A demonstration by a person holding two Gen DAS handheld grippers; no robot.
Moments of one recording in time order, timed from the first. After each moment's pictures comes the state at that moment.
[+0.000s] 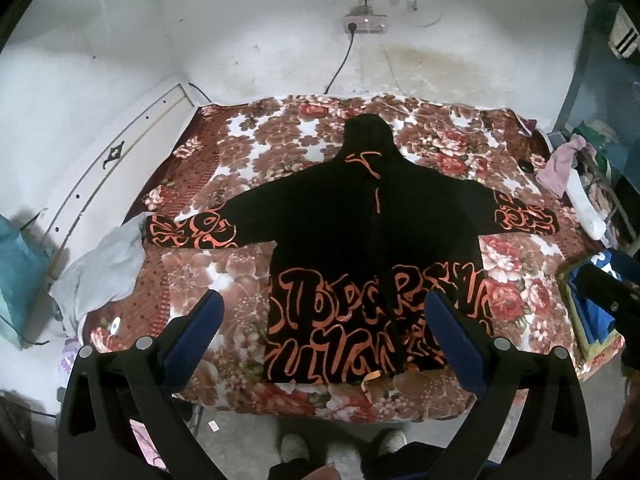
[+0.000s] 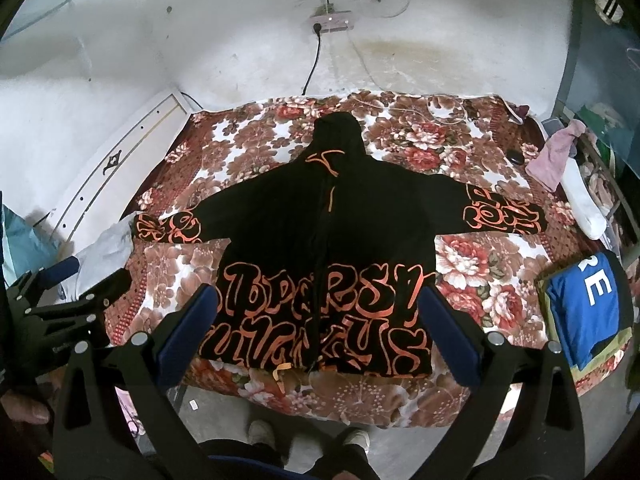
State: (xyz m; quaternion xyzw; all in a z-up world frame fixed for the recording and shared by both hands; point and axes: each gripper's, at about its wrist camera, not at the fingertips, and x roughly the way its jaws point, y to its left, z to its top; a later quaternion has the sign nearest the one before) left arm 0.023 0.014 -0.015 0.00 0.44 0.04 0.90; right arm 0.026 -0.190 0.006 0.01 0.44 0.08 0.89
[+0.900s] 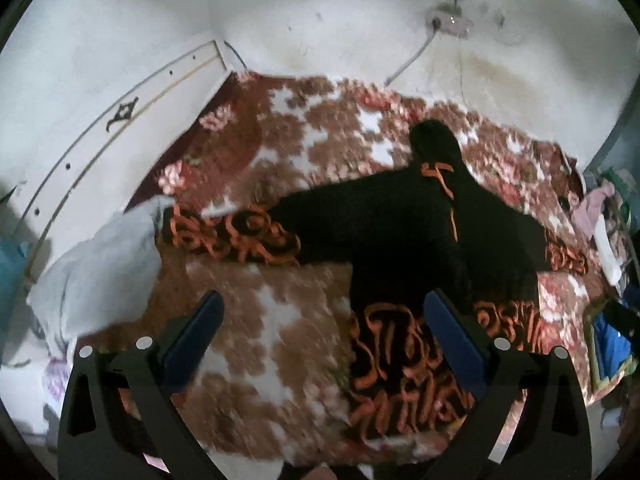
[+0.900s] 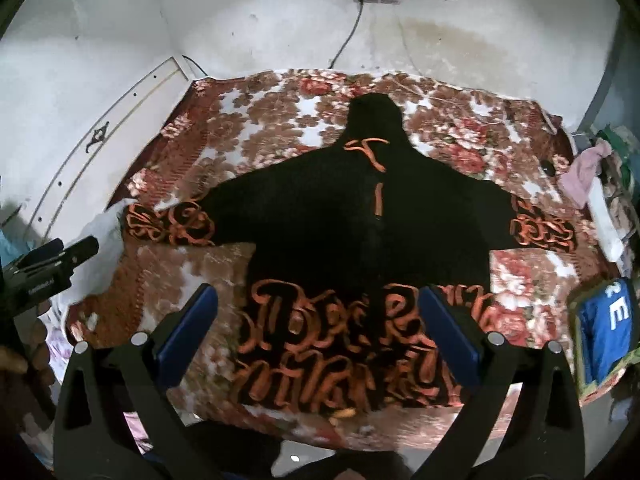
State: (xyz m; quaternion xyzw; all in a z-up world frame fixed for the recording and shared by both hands) left arm 0.150 0.257 -0.079 -0.07 0.46 0.03 0.88; right arm 0.149 0.000 -0.049 -0.02 0.49 0.07 0.87
